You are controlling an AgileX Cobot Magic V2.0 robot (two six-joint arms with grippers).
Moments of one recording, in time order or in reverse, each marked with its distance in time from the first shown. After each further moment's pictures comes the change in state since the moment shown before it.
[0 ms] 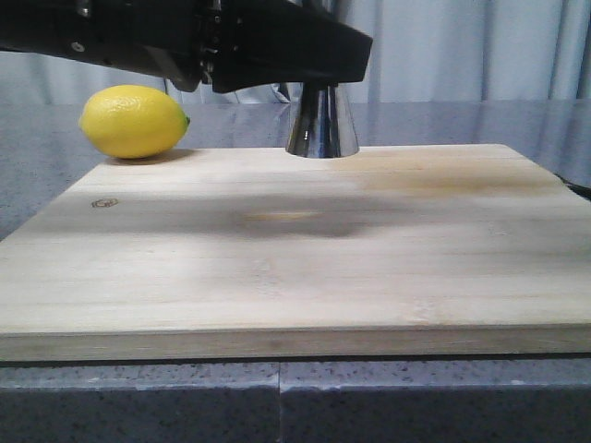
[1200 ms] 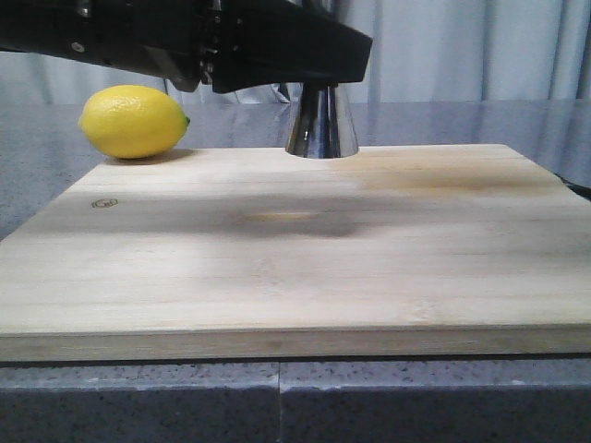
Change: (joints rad) left arm 0.000 0.000 0.000 0.000 0.000 0.000; right arm 0.000 0.000 0.000 -0.051 0.040 0.000
